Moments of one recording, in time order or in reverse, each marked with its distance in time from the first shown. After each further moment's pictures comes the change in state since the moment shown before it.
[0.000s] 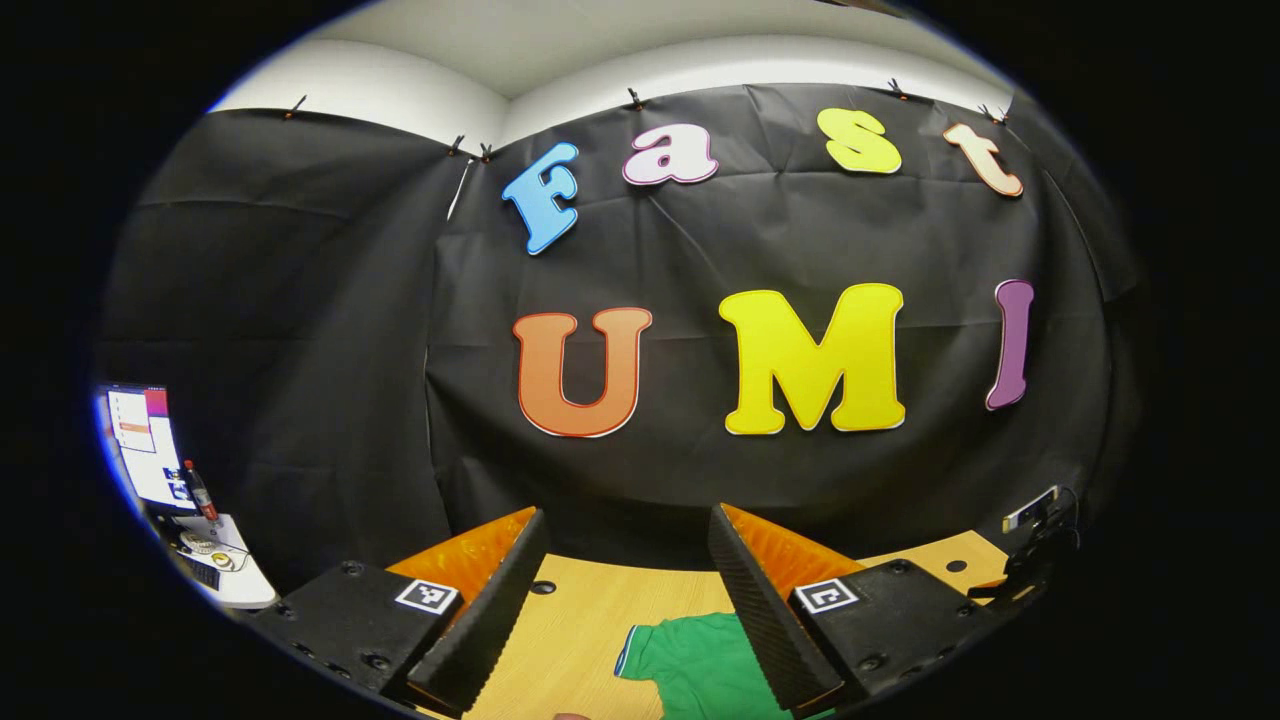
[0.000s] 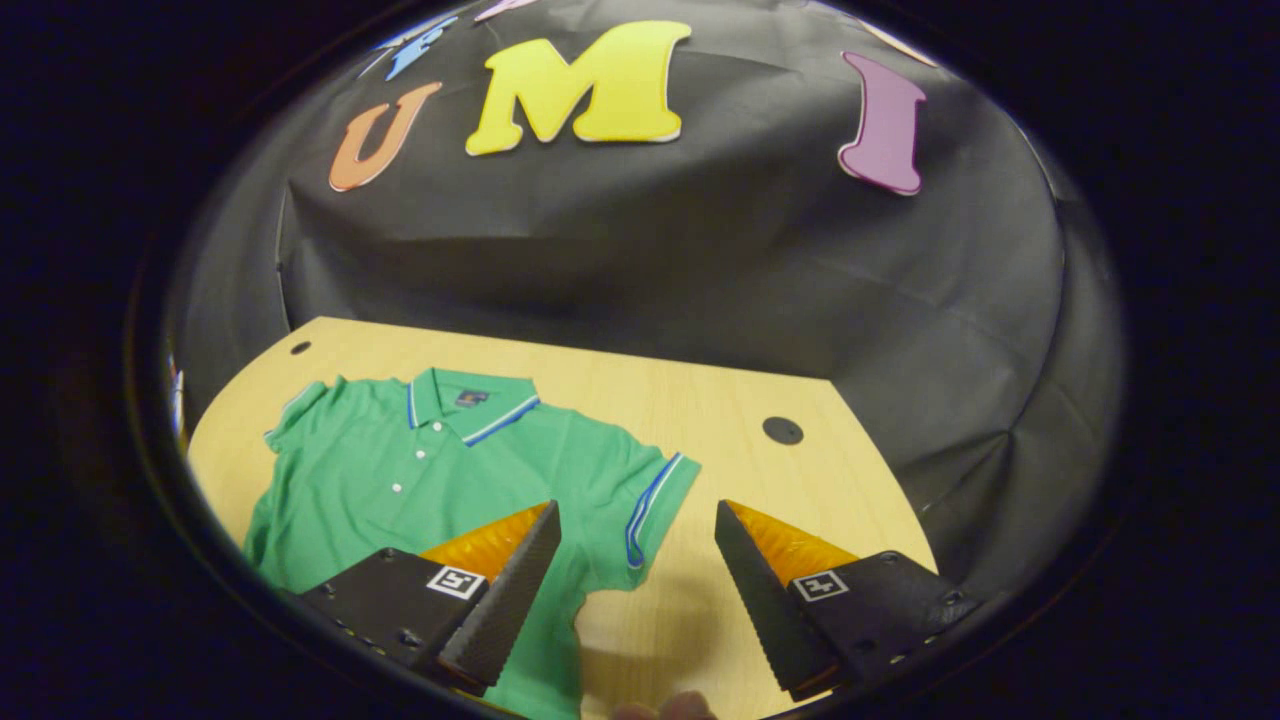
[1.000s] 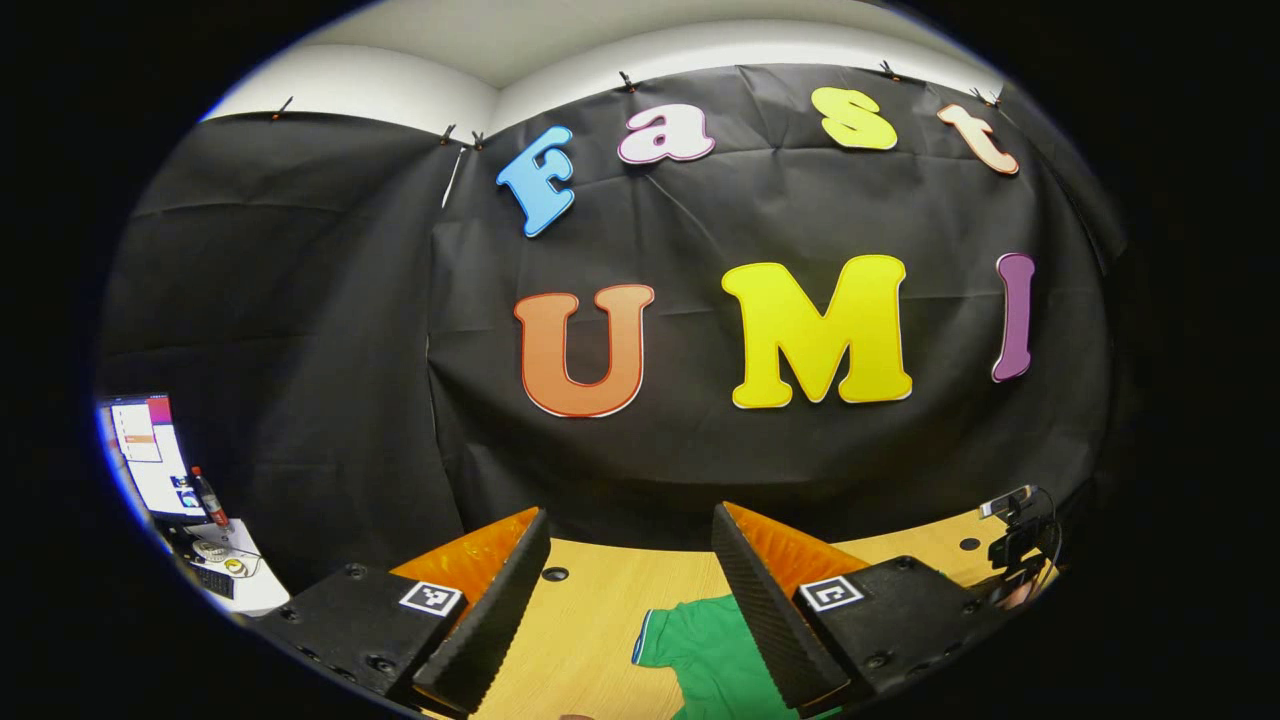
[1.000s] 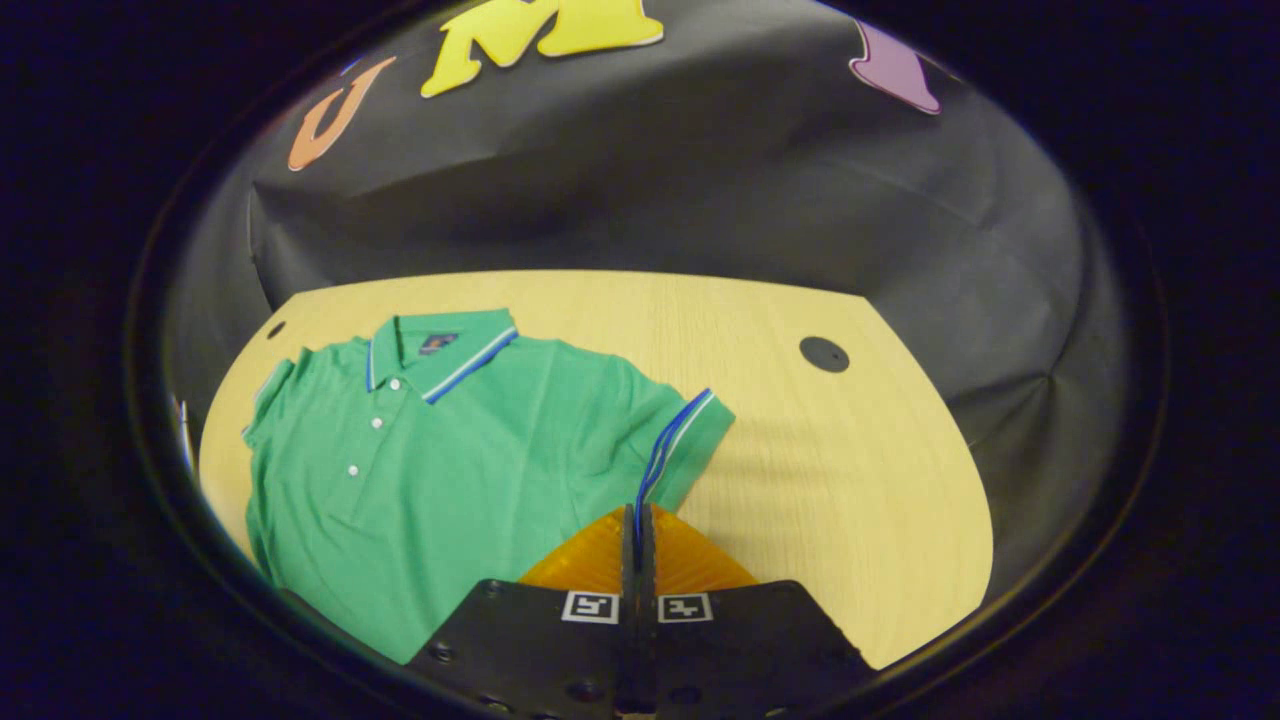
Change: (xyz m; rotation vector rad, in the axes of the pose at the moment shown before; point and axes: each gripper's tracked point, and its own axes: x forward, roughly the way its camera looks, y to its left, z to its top) left arm 0.001 0.012 -0.019 0.012 0.053 0.005; right arm 0.040 0.011 -0.015 0.063 0.168 0.036
